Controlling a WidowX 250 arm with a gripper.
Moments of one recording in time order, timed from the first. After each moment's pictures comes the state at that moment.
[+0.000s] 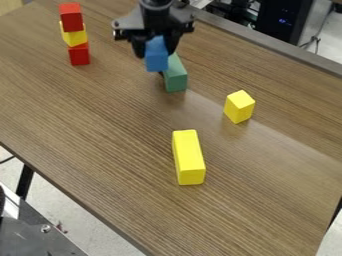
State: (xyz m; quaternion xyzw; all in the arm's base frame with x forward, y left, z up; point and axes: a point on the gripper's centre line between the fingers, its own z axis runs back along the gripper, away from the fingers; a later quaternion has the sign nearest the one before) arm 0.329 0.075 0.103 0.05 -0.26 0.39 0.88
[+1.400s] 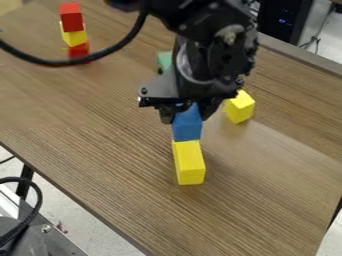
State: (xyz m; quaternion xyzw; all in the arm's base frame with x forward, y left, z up) arm 0.250 -0.028 0.089 0.05 -0.23 0.38 0.89
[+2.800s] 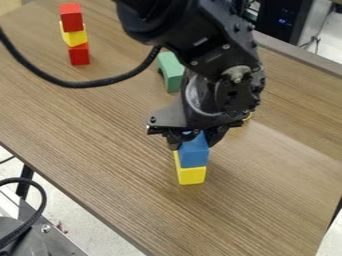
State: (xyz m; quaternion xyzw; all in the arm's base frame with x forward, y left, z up) arm 0.243 -0.046 0.061 0.04 -0.20 0.38 0.90
